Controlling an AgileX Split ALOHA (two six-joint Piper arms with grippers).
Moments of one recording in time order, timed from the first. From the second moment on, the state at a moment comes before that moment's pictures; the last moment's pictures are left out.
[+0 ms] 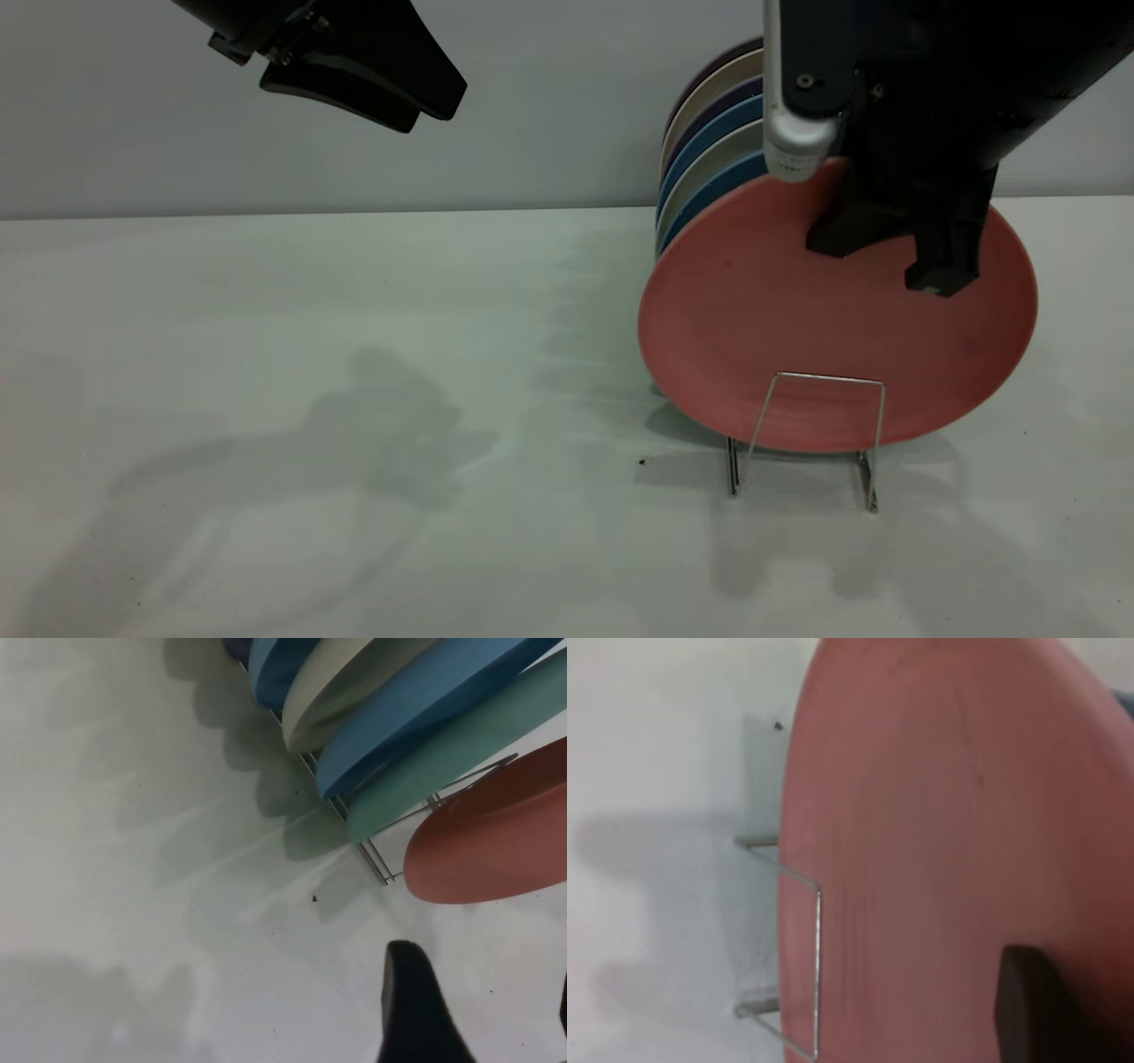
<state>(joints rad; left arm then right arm) -0.21 1.84 -1.29 -0.89 0.72 0.87 0.41 1.73 -0.98 0.25 0.26 -1.32</state>
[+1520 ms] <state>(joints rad) -0.21 1.83 -1.29 -0.89 0.72 0.87 0.41 1.69 -0.99 0.25 0.29 -1.27</state>
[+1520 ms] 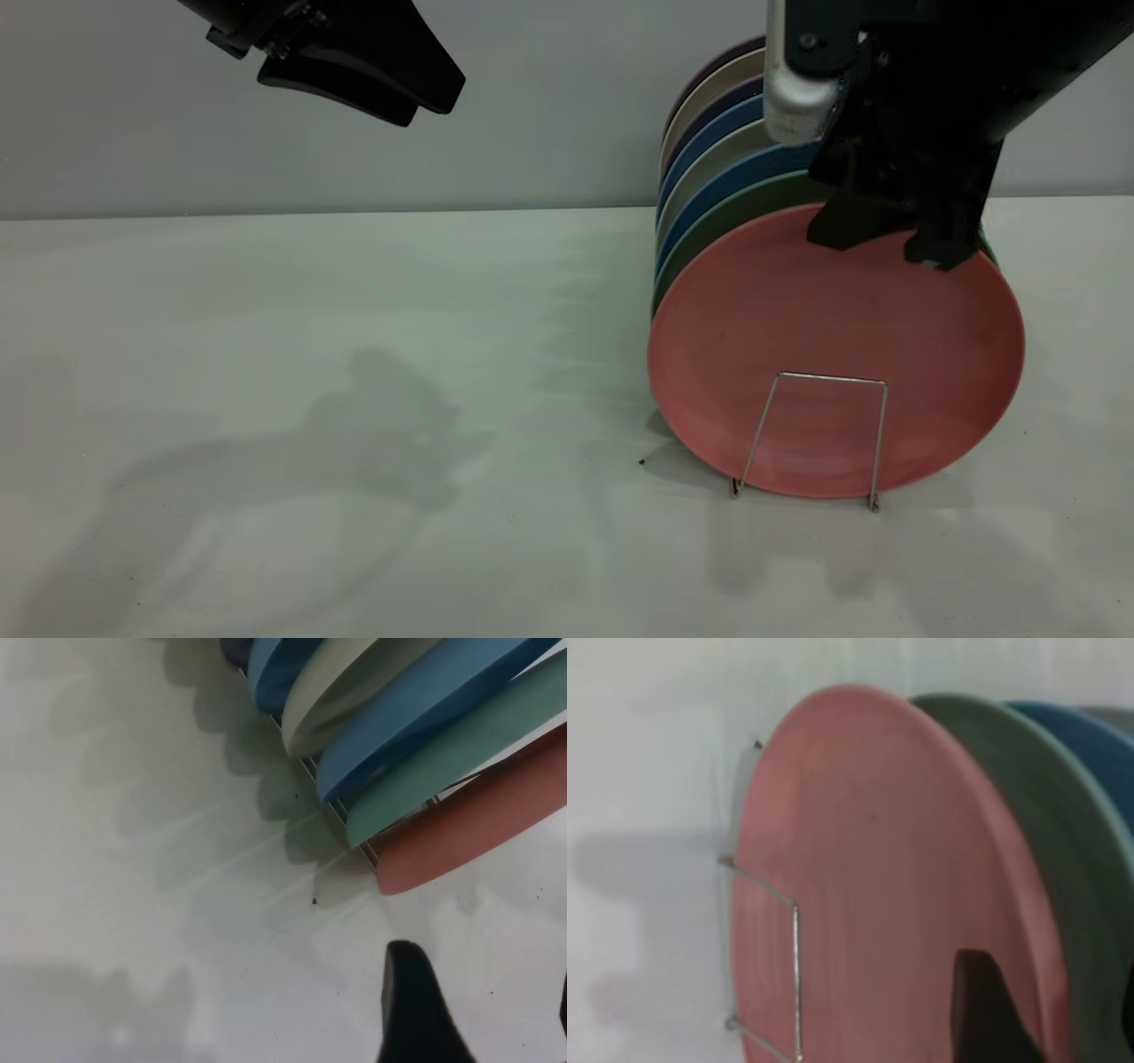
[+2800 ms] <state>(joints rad) 0.03 1.34 -1.29 -0.51 0.92 0.54 0.40 1.10 -0.99 -0.60 0.91 0.22</state>
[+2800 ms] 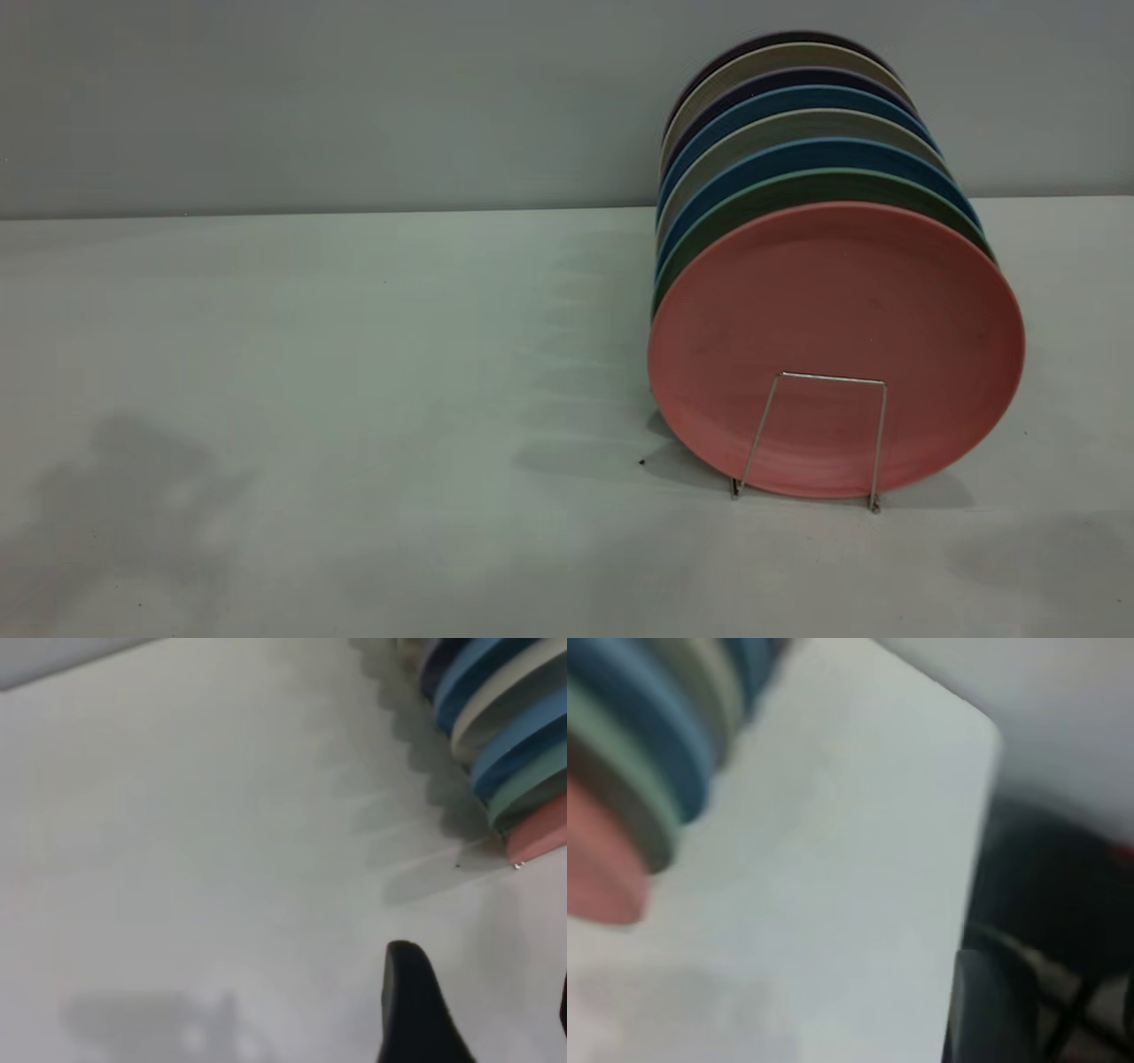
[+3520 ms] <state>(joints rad) 0.03 0.51 -0.89 -0.21 1.02 0.24 0.40 0.52 -0.70 -0.28 1.11 0.13</state>
